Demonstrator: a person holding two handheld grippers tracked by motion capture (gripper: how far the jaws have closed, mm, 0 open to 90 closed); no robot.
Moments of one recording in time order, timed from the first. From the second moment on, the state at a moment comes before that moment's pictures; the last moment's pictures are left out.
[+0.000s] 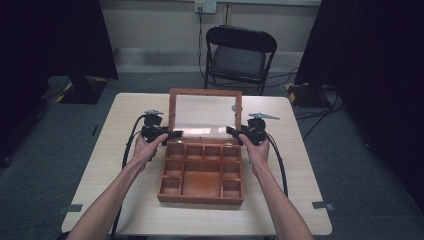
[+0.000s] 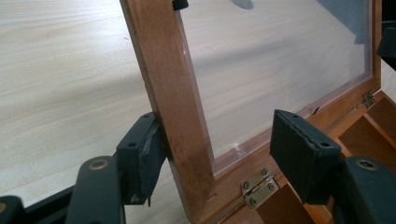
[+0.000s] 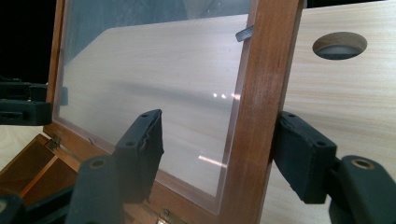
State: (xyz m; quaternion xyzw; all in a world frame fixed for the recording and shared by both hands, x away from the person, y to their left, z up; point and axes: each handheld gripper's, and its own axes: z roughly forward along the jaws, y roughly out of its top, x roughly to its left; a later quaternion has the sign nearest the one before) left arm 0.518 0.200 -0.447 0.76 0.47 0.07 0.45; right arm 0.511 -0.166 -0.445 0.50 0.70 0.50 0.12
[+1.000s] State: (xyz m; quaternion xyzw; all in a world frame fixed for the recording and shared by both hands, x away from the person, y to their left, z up) left arm 0.503 0.215 -0.417 0.75 0.45 0.09 0.48; right arm 0.498 -0.164 -0.423 0.48 0.70 0.52 0.12
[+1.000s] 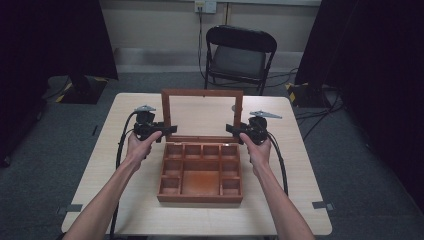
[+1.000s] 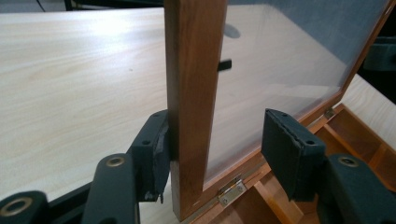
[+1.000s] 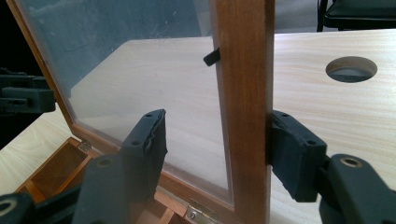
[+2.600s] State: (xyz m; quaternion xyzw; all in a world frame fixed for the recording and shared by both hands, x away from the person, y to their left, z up) left arm 0.483 0.232 -0.390 0.74 0.40 0.08 0.54; right arm 0.488 -0.158 -0.399 0.45 0.71 0.53 0.10
